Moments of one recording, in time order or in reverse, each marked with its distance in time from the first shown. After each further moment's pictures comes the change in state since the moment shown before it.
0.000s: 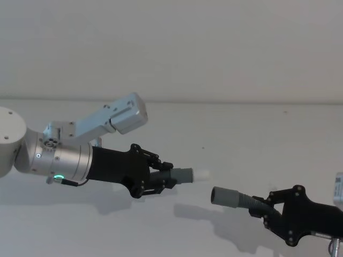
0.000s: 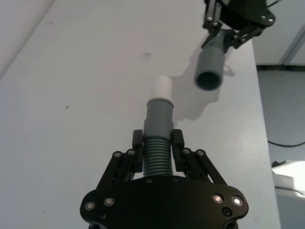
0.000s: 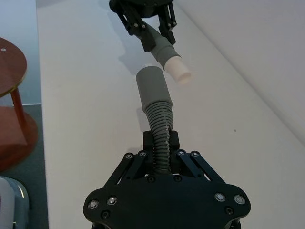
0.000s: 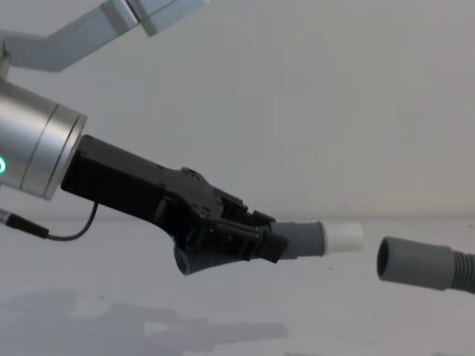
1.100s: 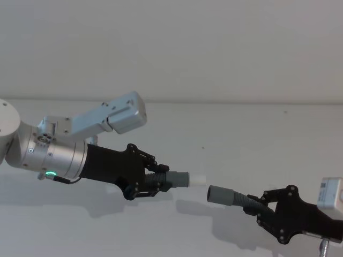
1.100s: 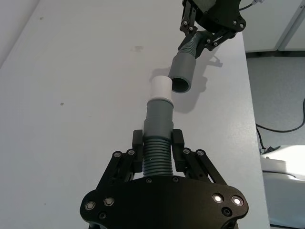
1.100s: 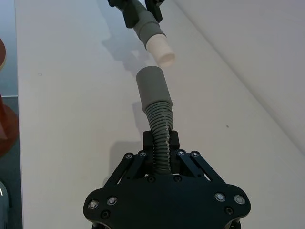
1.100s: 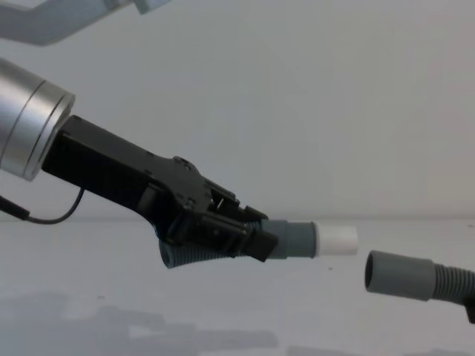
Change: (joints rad) left arm -0.044 0.053 0.035 -0.044 -0.010 0.032 -0.026; right arm 0.027 -0.018 -0.057 0.031 -0.079 -0.032 -0.084
